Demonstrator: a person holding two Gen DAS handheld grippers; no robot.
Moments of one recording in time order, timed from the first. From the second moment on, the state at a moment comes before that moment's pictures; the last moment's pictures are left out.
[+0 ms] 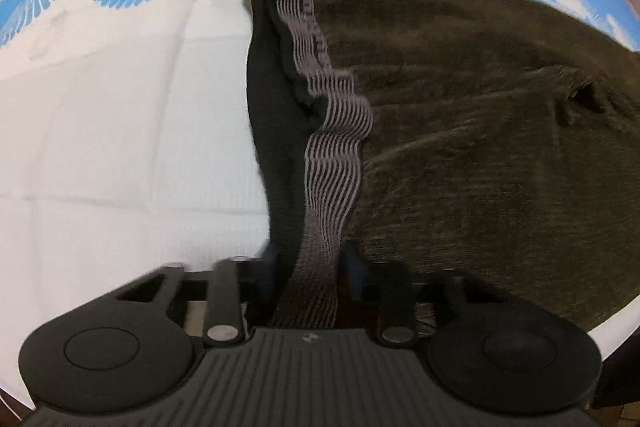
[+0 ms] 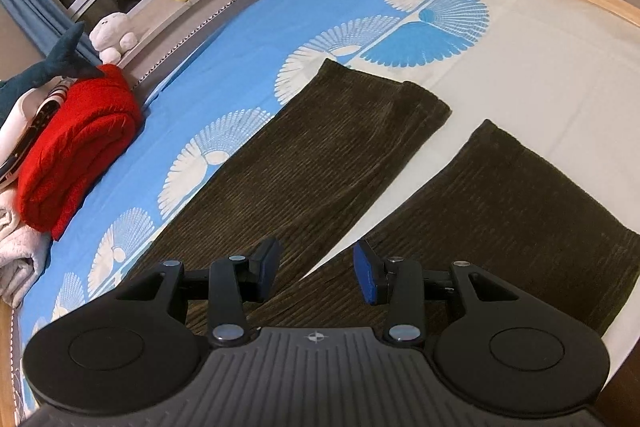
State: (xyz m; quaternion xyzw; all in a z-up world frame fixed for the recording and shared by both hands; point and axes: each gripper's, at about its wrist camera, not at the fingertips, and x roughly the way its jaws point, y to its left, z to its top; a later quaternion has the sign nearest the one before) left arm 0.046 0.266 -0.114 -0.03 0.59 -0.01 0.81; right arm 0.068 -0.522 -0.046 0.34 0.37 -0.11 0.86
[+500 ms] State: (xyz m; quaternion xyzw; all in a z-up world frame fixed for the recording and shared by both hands) left arm 0.030 0.261 -0.077 0.01 0.53 -0.01 0.85; right arm 0.075 -0.495 -0.037 0.32 0.37 -0.09 0.86
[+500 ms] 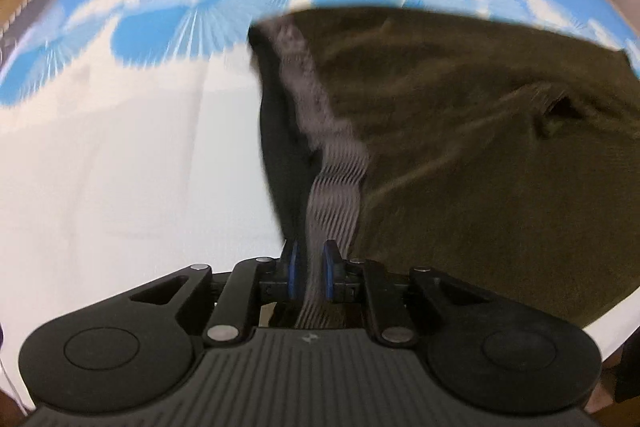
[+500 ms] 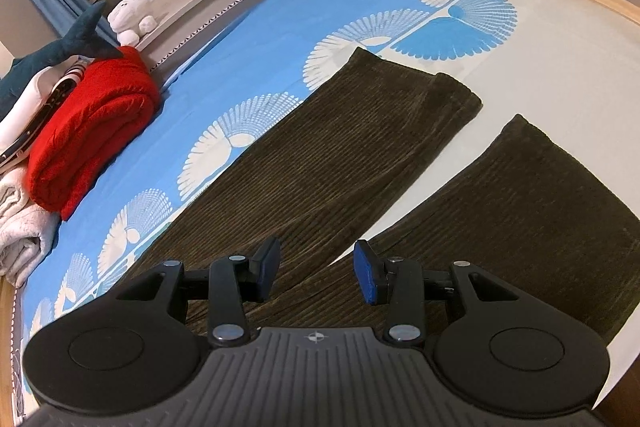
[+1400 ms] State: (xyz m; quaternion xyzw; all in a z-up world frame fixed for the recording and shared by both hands) left arm 0.083 0.189 -0.037 0.01 0.44 0.03 0.90; right arm 0.093 -0.459 -0.016 0.19 0.34 -0.06 0.92
